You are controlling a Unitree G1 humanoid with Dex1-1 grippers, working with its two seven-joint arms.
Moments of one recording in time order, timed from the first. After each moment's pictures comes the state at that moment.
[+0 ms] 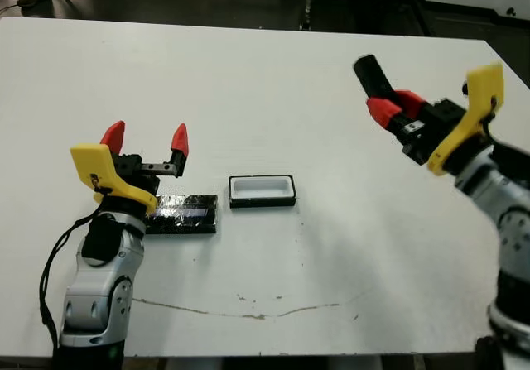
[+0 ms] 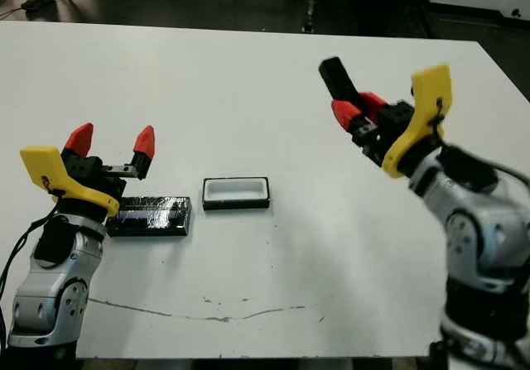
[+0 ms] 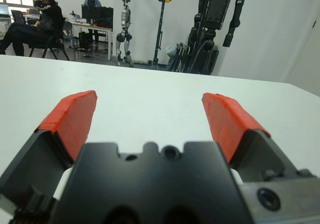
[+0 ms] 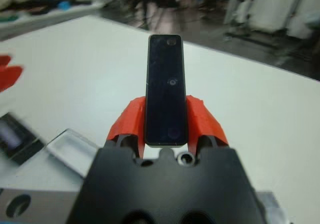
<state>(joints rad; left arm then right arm) -0.06 0.15 0.11 -0.30 -0.26 0.18 -0.08 -0.52 -0.54 -0.15 -0.21 0.45 0.84 0.60</state>
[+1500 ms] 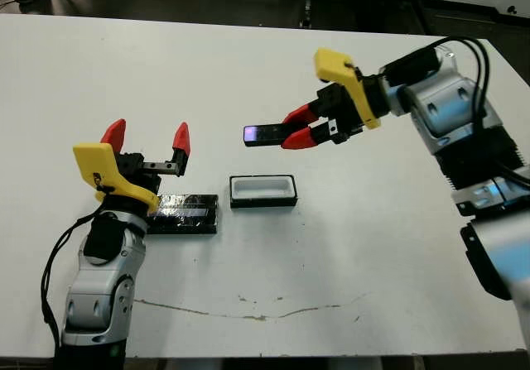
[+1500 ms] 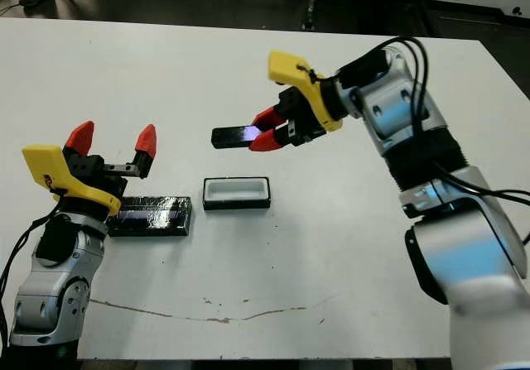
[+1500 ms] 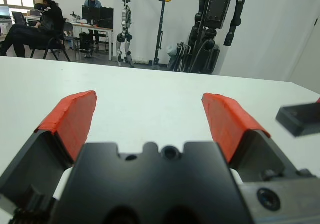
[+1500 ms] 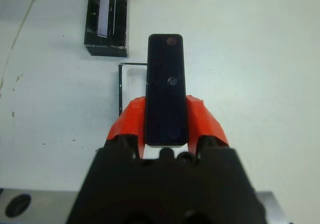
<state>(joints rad) -0.07 0.15 0.10 -0.30 -0.25 0.18 -0.08 -1.10 -0.46 0.46 0.58 0.02 0.32 1.41</state>
